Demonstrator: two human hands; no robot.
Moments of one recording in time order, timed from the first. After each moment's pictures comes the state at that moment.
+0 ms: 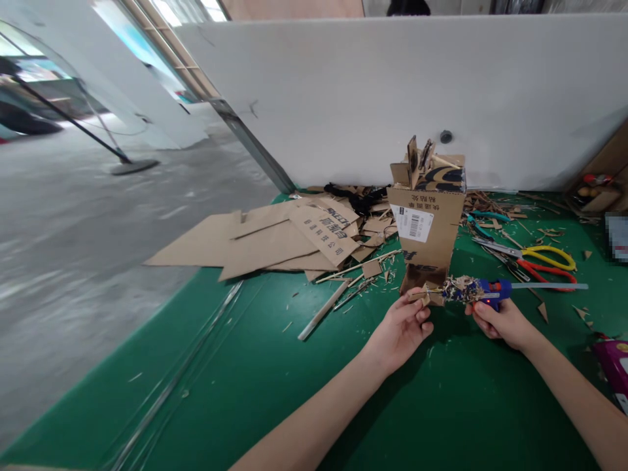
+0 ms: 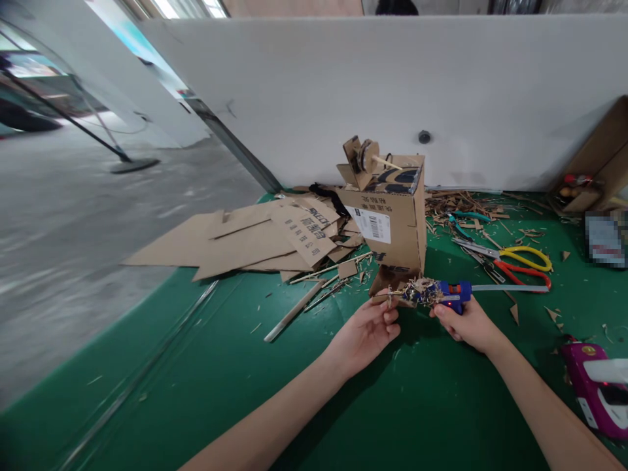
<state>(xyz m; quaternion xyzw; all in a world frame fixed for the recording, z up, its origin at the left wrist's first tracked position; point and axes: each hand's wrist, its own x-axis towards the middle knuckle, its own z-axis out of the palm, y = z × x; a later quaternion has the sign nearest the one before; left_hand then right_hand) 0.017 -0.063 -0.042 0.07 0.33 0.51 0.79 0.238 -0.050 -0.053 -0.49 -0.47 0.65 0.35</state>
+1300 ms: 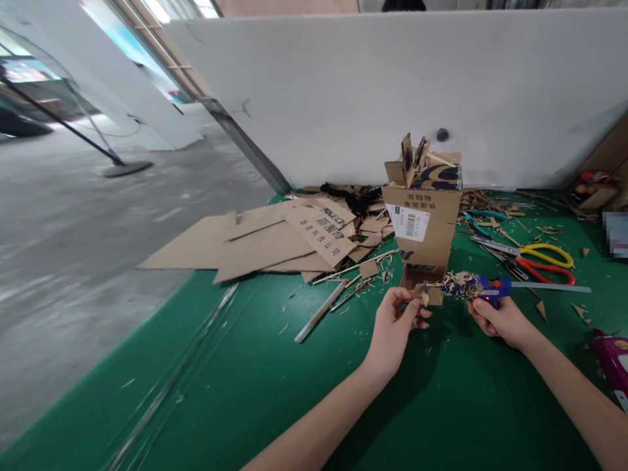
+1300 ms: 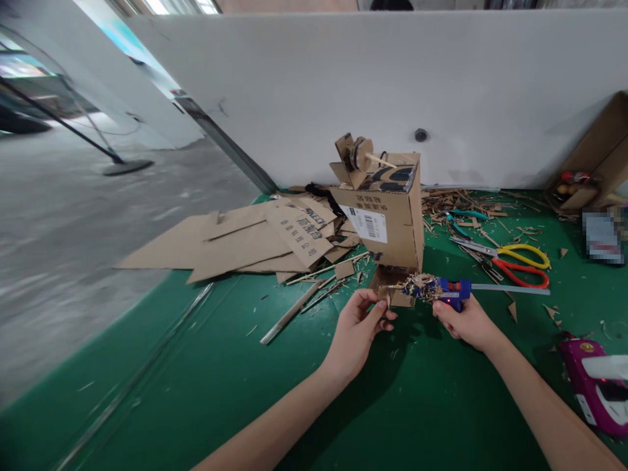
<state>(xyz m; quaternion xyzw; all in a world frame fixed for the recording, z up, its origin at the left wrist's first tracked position) 0.023 -0.069 -0.038 0.32 0.48 0.55 0.61 0.238 -0.049 -0.053 -0.49 -0.46 0.65 0.35</state>
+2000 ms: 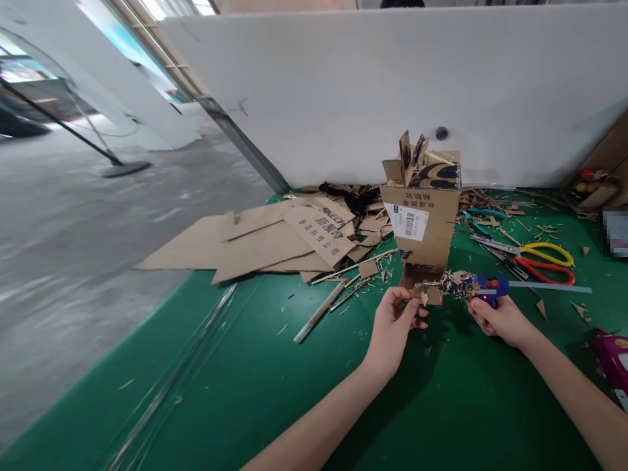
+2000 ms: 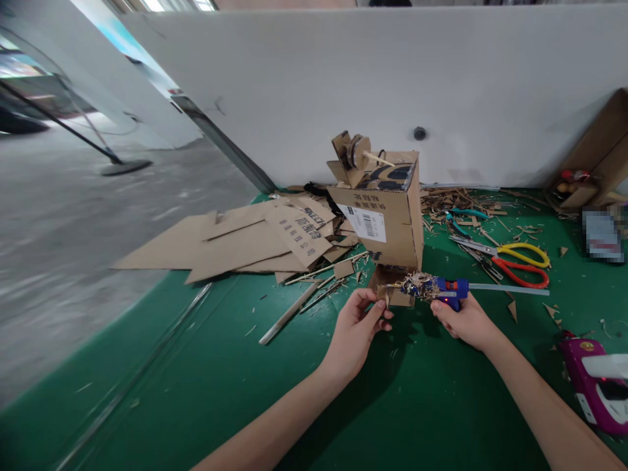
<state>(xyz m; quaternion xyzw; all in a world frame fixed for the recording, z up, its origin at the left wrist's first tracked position) 0.023 -0.070 -0.042 0.32 0.49 0.54 0.60 0.236 -0.050 -0.053 -0.53 -0.45 0.63 0.35</state>
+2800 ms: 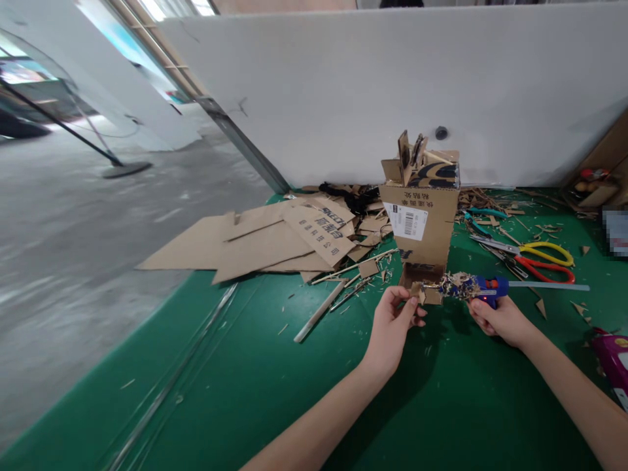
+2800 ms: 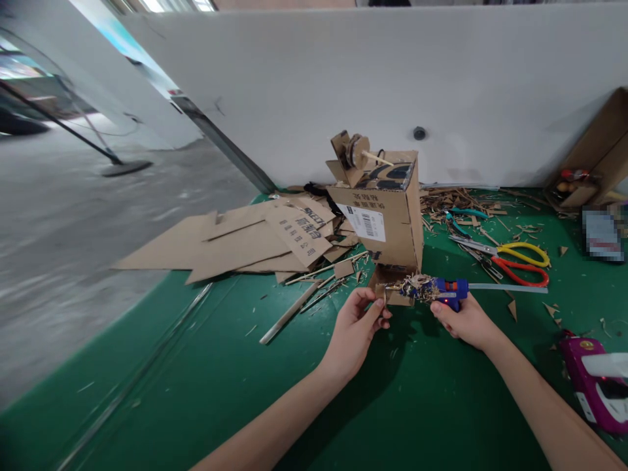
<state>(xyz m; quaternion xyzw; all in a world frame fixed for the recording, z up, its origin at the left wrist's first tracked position) 0.023 -0.069 -0.041 0.32 0.49 0.55 0.60 0.239 -0.050 -0.056 -0.50 -0.48 0.64 0.34</state>
